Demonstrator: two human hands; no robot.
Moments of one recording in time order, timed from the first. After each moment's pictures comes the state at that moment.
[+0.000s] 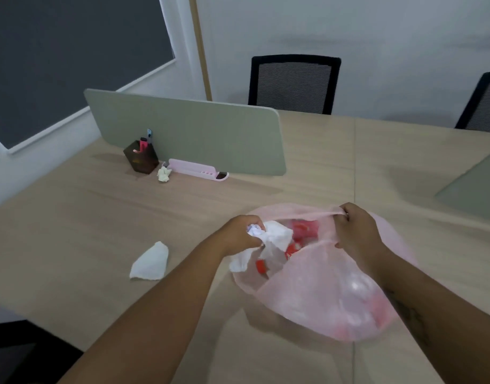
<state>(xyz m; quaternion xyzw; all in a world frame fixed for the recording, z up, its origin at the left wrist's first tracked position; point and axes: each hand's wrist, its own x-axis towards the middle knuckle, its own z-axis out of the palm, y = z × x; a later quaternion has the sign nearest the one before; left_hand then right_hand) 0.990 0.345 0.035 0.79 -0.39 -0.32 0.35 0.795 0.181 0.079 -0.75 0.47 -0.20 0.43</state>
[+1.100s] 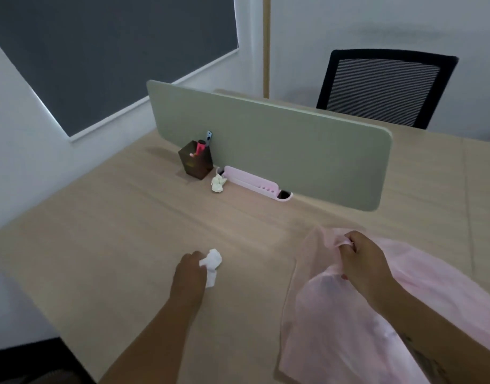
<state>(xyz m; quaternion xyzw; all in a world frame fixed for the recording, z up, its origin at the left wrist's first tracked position) 1.144 0.488 -0.055 0.94 -0.12 -0.11 0.29 0.974 0.209 0.034 -0.81 0.40 -0.12 0.42</state>
